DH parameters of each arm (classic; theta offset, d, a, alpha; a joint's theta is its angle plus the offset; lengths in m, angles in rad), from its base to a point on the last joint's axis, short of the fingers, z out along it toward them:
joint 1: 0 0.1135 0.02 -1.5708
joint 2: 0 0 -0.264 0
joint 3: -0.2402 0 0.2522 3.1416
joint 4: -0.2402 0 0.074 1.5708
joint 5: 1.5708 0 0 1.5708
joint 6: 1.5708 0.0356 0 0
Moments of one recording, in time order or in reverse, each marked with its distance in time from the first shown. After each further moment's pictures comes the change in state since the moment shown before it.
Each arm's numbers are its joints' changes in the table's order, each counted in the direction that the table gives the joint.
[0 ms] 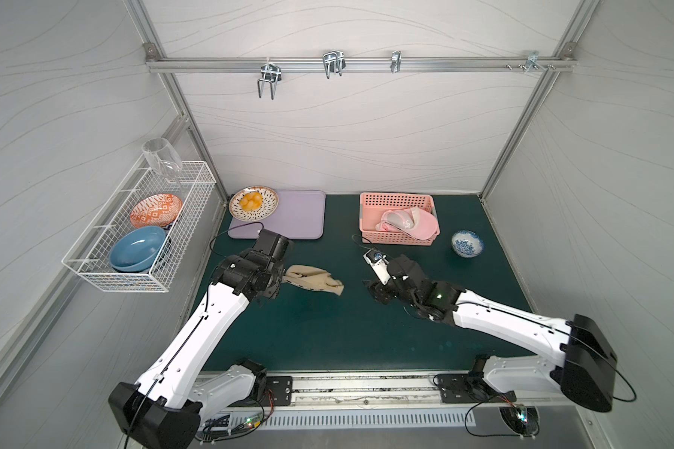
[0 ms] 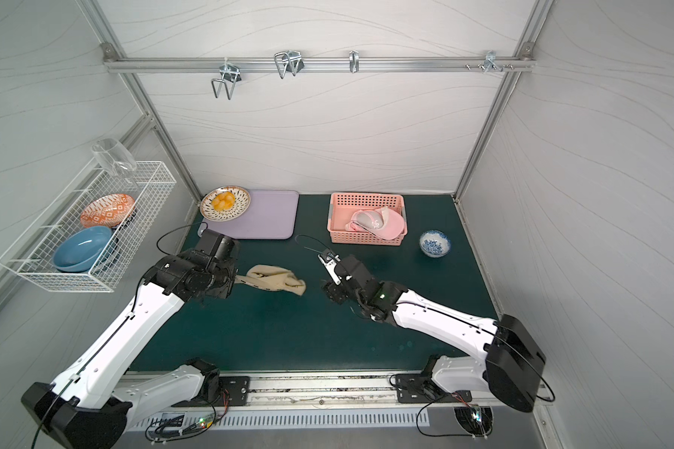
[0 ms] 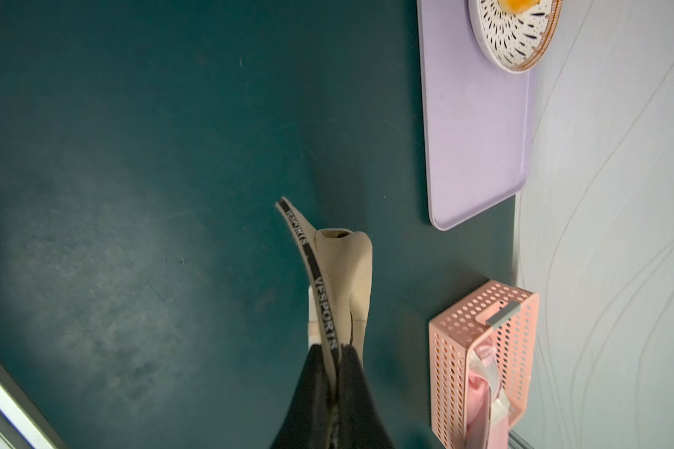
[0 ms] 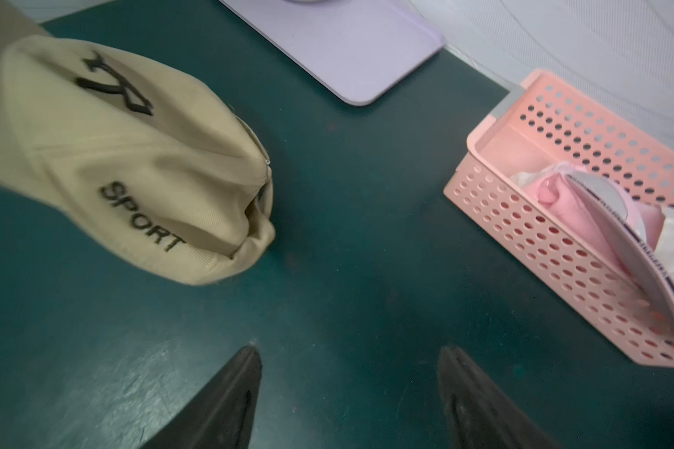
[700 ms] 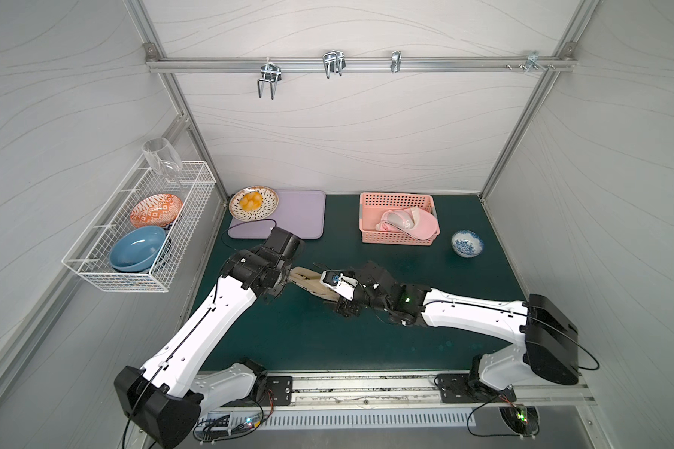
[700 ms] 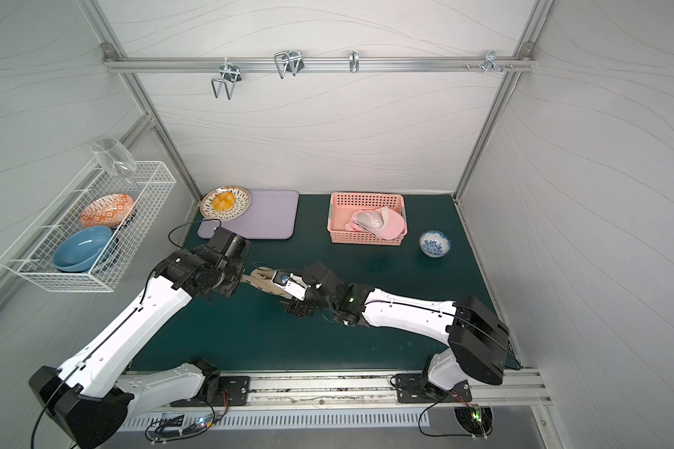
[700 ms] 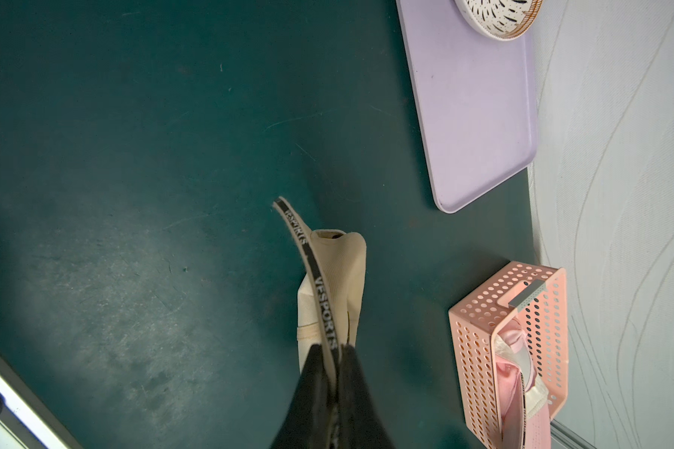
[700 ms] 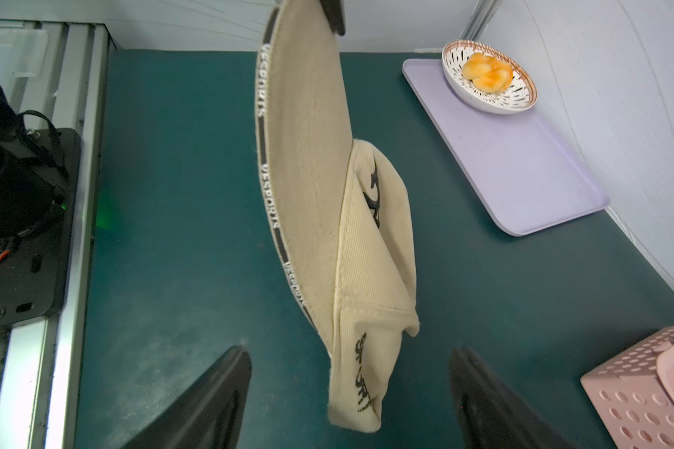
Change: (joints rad) left arm -0.077 0.031 -0.036 -0.008 -0.035 0.039; right arm 0.167 0.277 -0.142 0.220 -0.216 -0.234
